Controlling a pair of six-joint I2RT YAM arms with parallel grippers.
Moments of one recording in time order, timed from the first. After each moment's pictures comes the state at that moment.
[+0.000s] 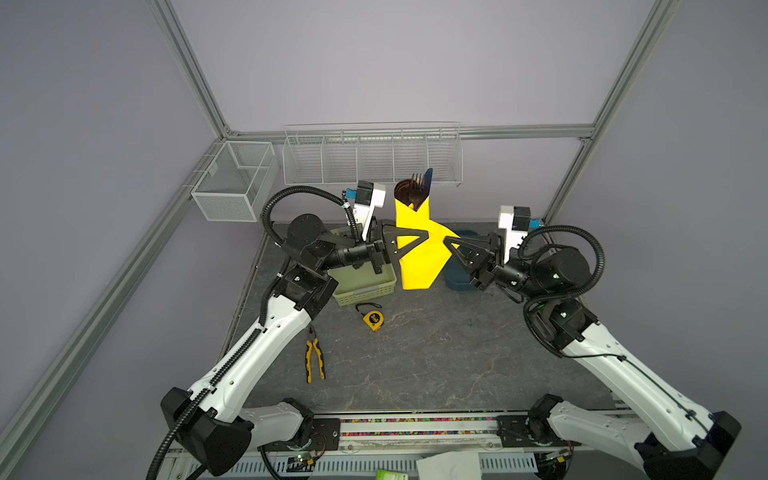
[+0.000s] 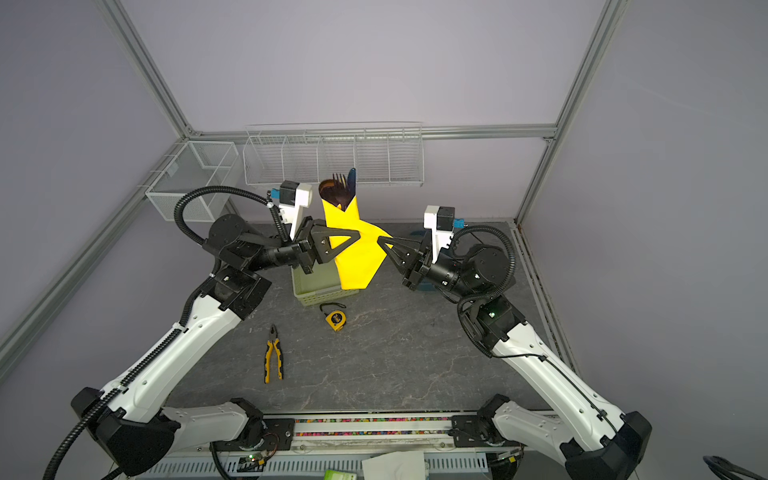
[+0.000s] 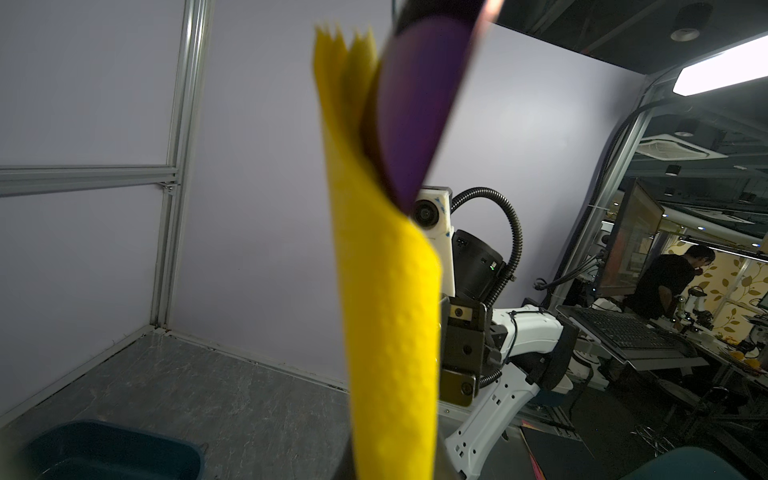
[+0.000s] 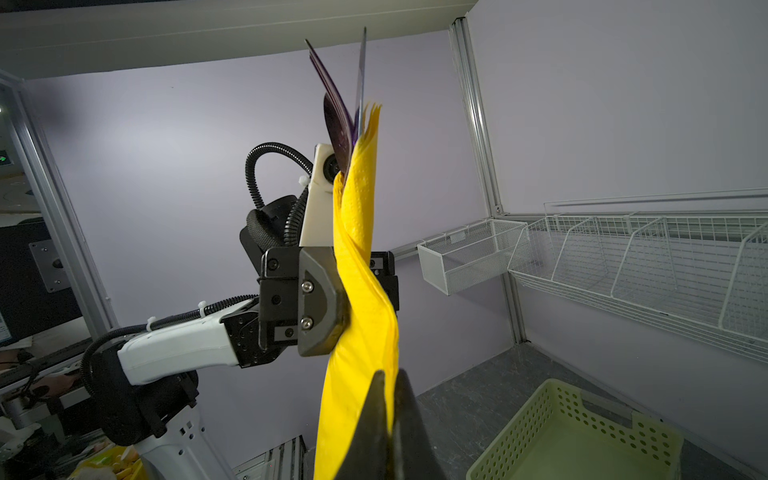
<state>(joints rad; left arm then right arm) -0.60 1.26 1.34 0.30 0.94 -0.59 0.63 1.05 1.08 0.35 -0.55 0.46</state>
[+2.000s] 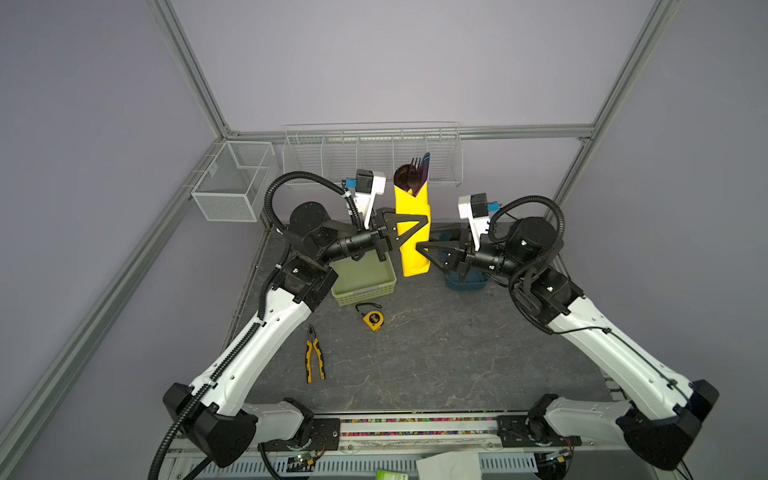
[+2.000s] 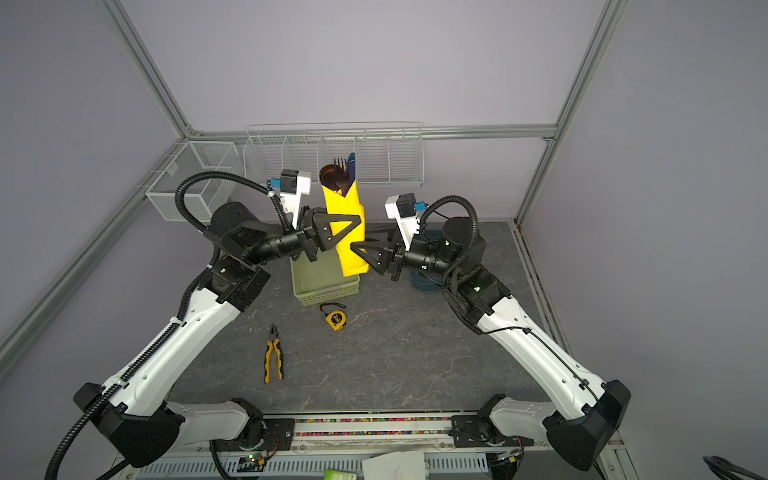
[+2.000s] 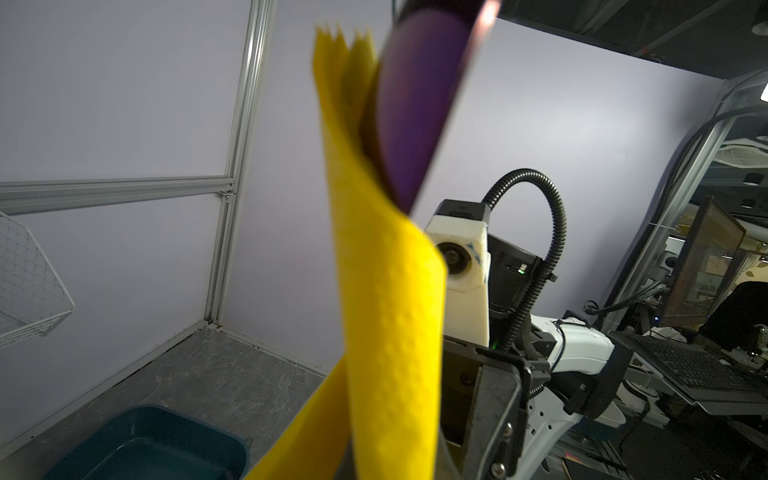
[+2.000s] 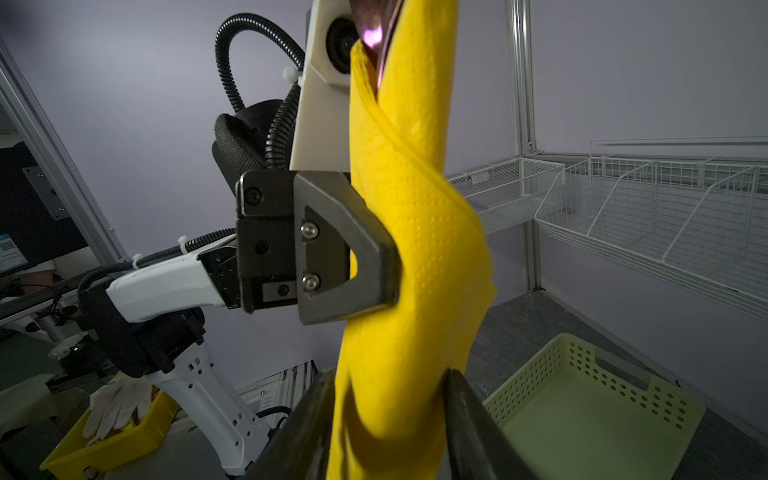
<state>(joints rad) -0.59 1.30 1.44 0.18 0.83 -0.51 0.67 1.24 1.33 0.05 -0.68 0.31</state>
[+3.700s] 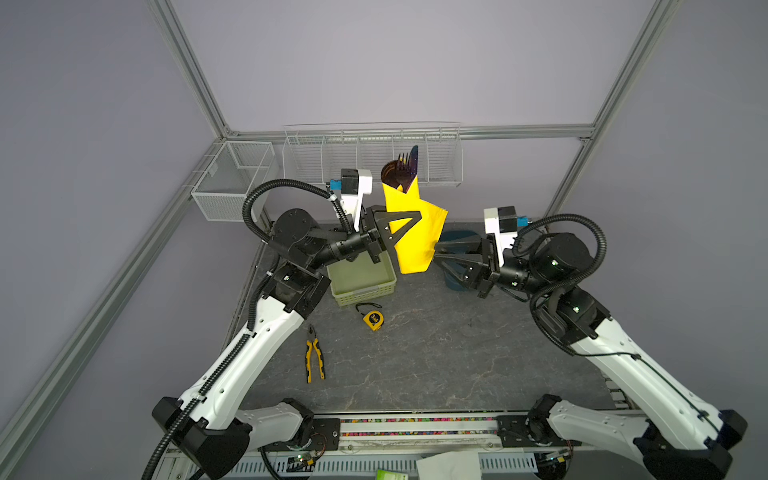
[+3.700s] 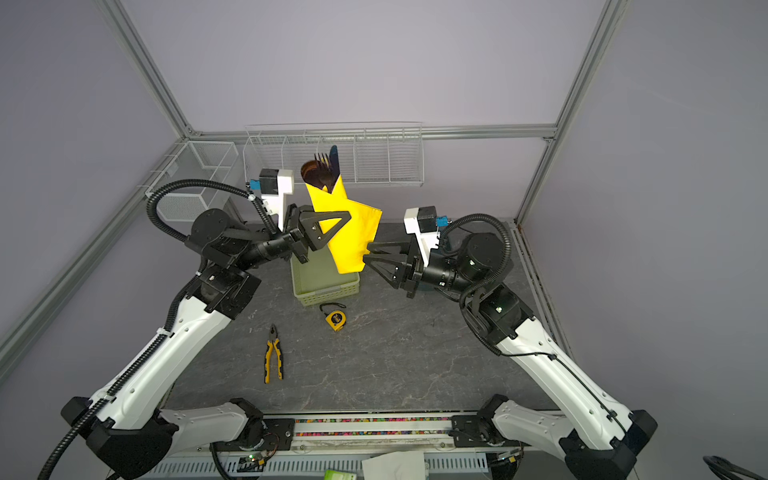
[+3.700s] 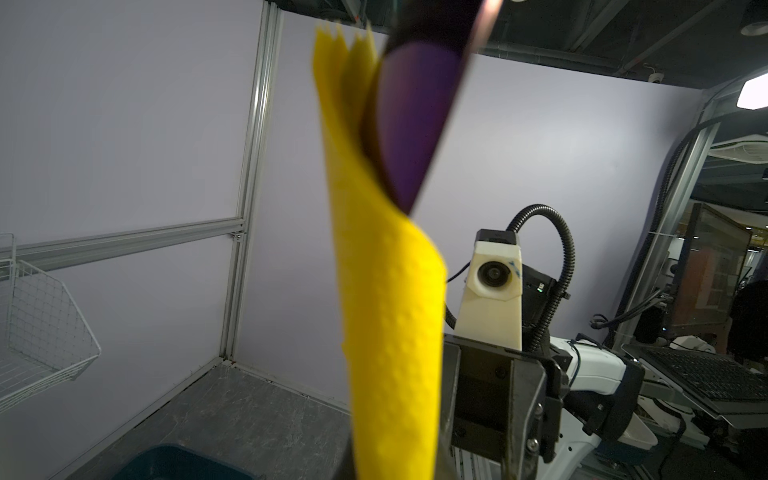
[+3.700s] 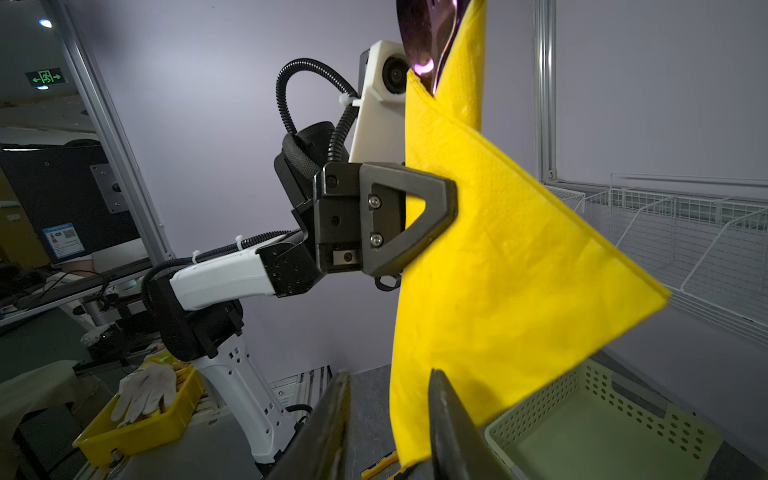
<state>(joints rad) -0.59 1.25 1.42 0.23 0.79 -0.49 0.69 1.12 1.27 0.07 -0.69 0.31</state>
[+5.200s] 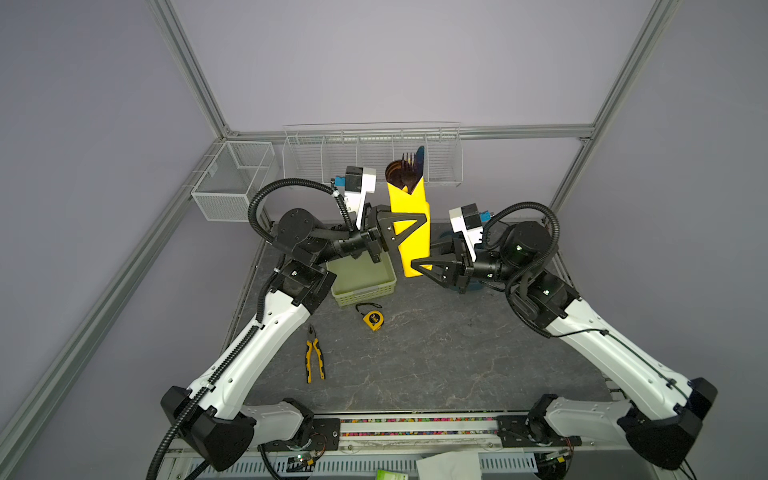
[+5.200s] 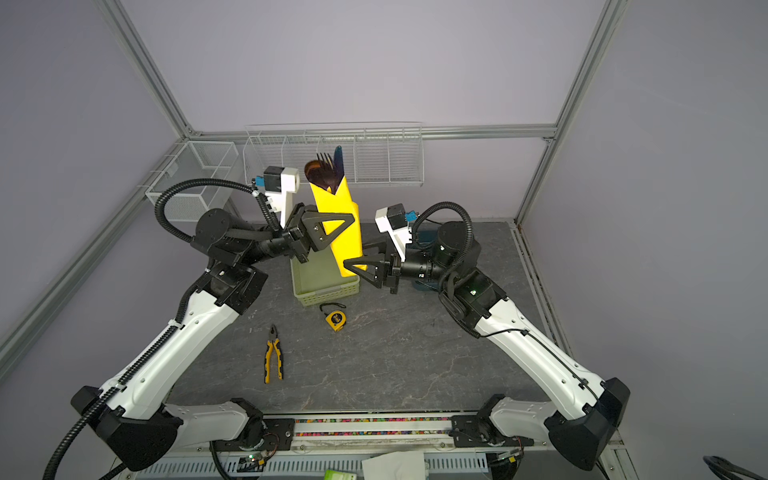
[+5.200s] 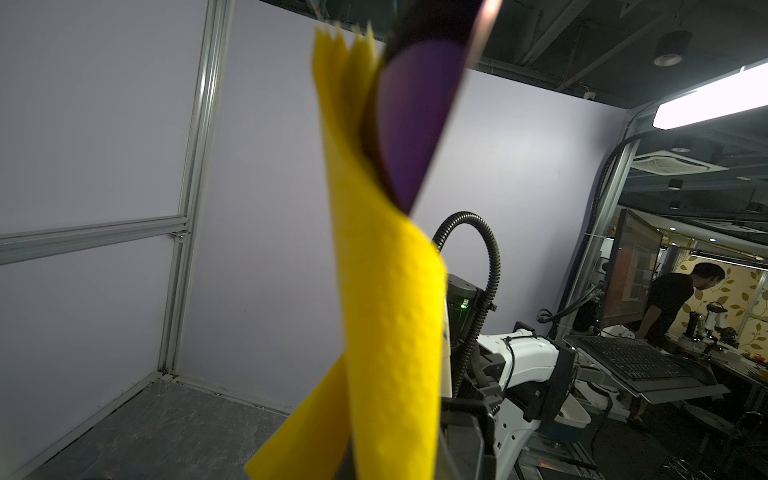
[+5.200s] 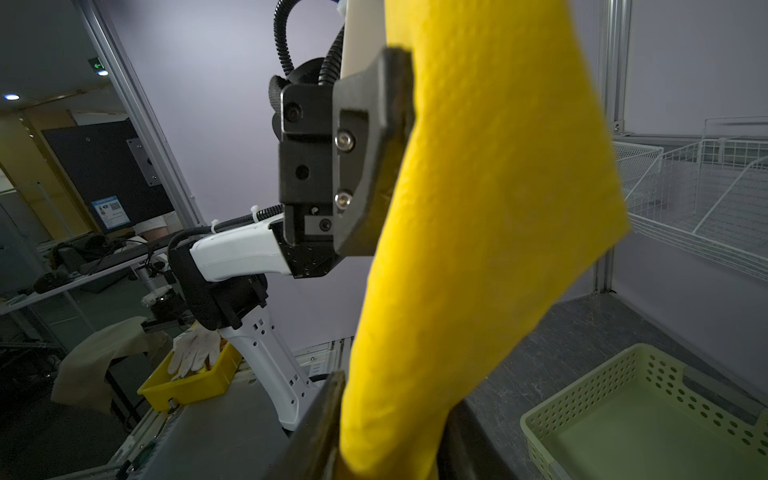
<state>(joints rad) -0.59 1.28 1.42 0.37 0.90 -0.64 0.72 1.24 1.31 0.06 -0.82 0.32</state>
